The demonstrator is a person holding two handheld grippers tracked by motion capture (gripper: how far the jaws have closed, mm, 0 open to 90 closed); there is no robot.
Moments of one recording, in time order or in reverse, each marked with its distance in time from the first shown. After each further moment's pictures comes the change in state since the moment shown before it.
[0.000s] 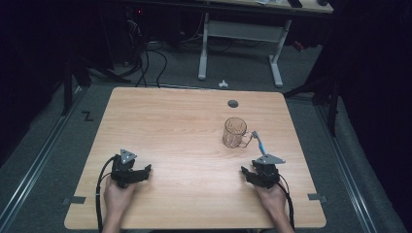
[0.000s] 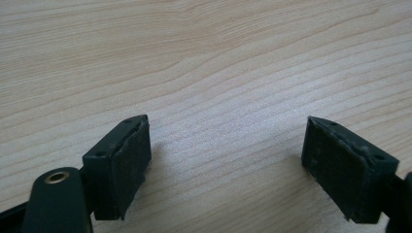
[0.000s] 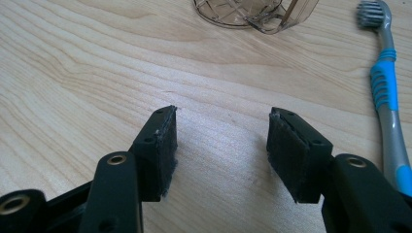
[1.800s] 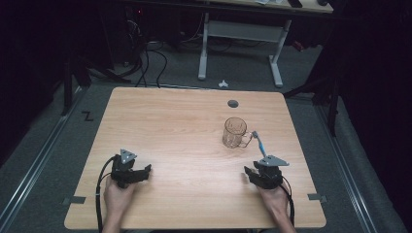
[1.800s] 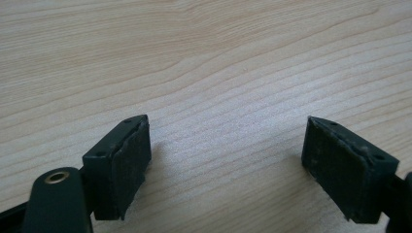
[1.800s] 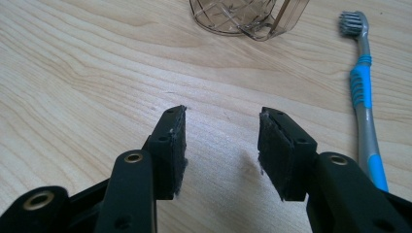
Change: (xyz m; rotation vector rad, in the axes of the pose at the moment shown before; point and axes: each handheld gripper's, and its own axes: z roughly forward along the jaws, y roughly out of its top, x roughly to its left) left arm 0.000 0.000 0.000 0.004 -0.001 0.004; right arm 0.002 -0.001 -0.015 -0.025 -0.018 -0.002
